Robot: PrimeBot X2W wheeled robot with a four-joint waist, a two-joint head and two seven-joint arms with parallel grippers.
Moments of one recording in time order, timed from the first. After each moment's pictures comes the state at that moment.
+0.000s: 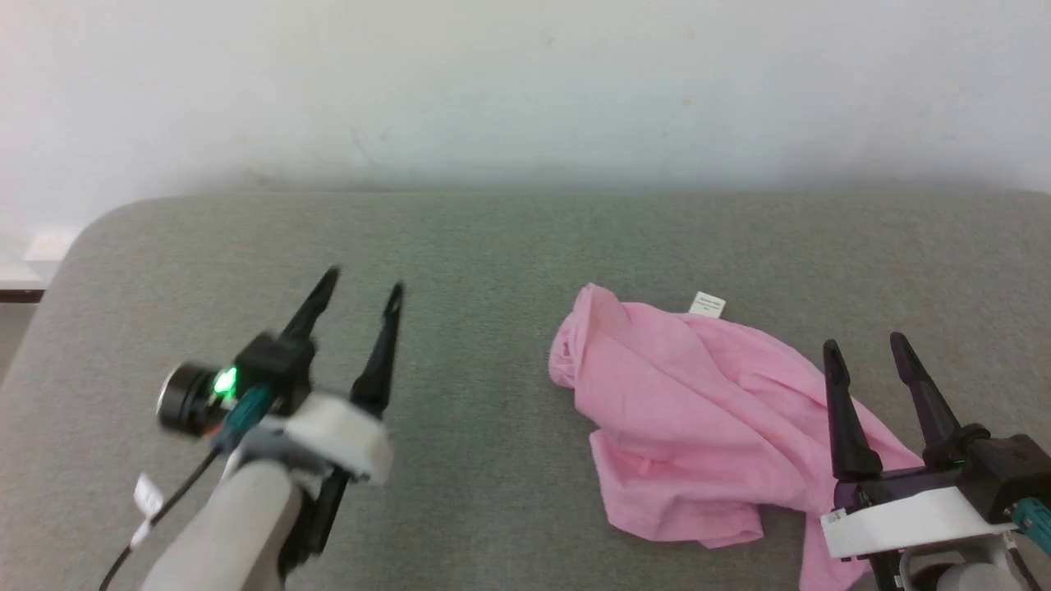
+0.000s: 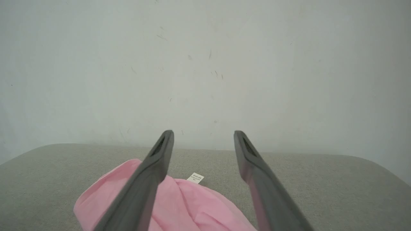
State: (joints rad) left arm -0.41 0.42 -0.57 0.24 -0.47 0.17 -0.25; right arm 0.03 -0.05 -0.03 -0.01 0.12 0.13 -0.26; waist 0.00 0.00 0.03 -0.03
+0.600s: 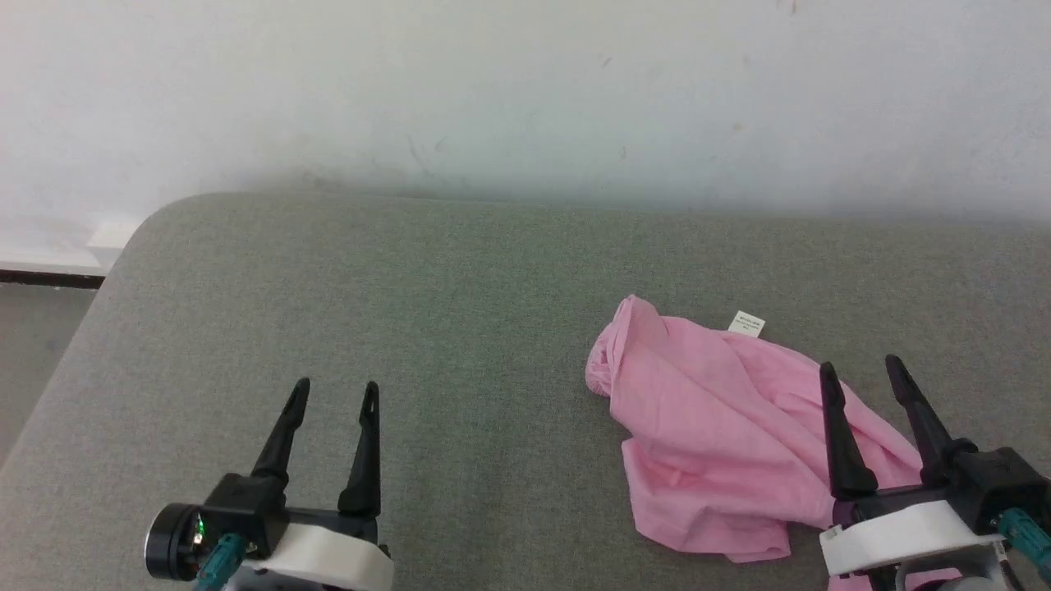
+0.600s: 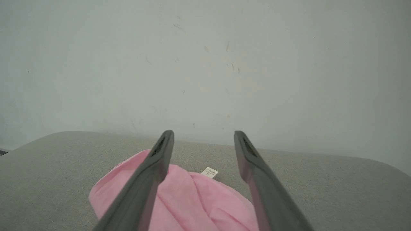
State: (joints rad) left arm 0.03 0.32 -0.34 -0.05 -0.35 0.24 -0.26; right arm 0.05 -0.05 -0.04 0.03 0.10 0.13 -0.26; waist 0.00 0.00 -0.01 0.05
